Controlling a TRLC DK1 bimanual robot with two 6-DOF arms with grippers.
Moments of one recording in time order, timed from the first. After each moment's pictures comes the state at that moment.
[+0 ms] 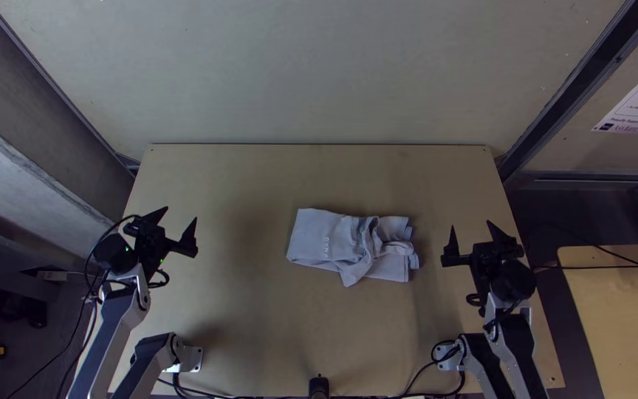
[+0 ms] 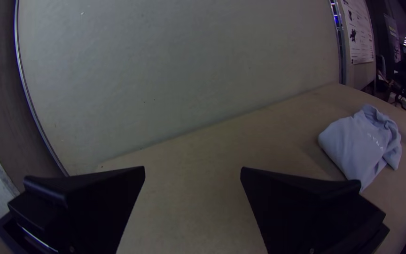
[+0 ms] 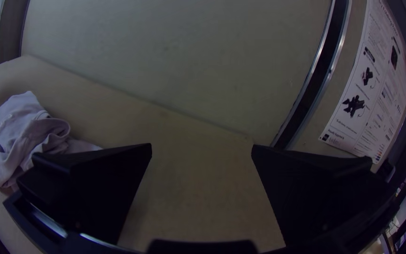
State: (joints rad) left arm 0.24 0.79 0.40 0.24 0.40 0.40; right arm 0.05 0.47 0.29 0.05 0.06 -0.34
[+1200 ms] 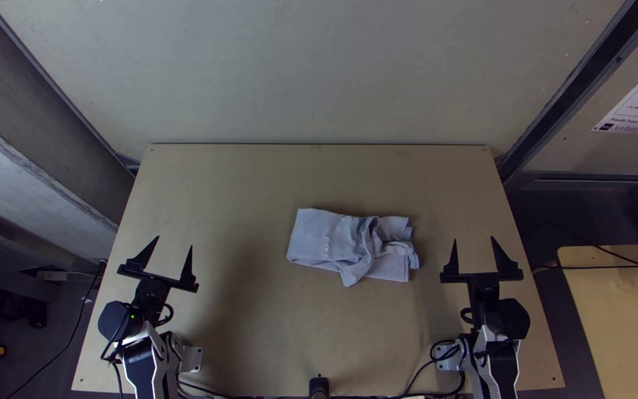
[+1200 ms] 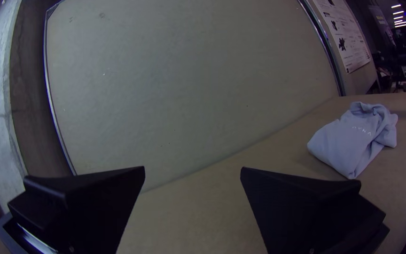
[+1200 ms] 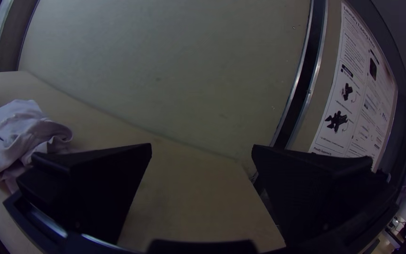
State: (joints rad) left arm 0.39 0.01 0.04 0.09 0.54 0.35; right arm 0.04 0.00 0.04 0.05 0.06 -0.34
